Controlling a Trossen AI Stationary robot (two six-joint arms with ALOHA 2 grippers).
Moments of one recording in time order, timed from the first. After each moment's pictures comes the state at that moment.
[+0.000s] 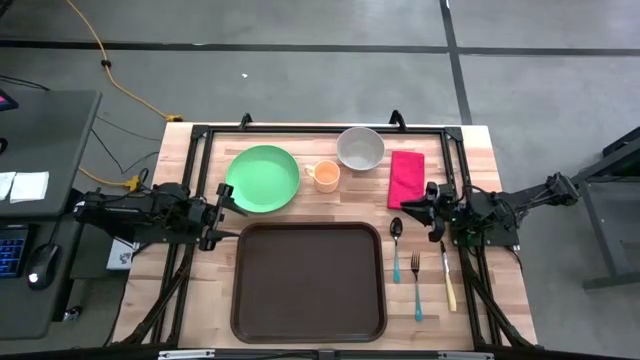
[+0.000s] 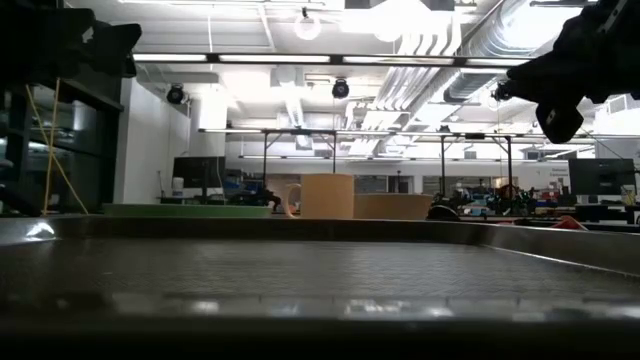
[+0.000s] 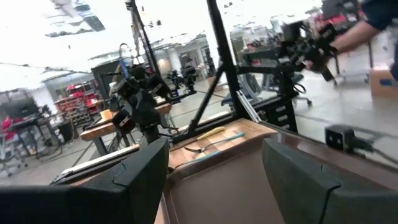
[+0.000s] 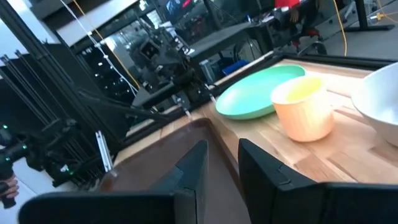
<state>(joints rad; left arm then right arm) -0.05 0.01 0.01 0.16 0.25 0.26 0.28 0.16 0.07 0.06 0.41 0.52</state>
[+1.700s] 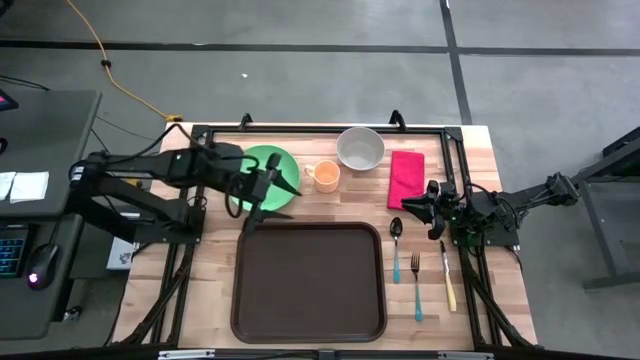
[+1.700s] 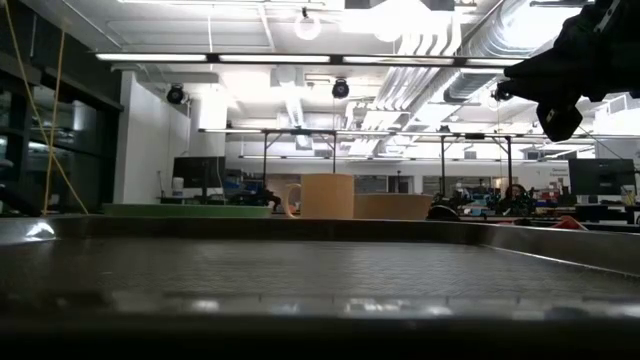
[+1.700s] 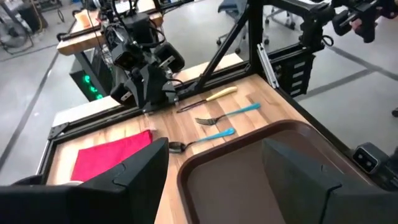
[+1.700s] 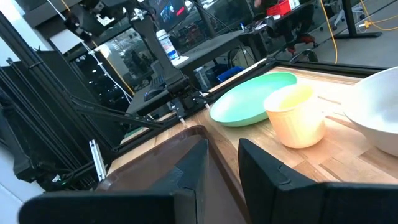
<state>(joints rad) -0.05 1.16 1.26 -0.45 0.16 0.29 0.28 0.16 0.07 0.07 0.45 0.52</state>
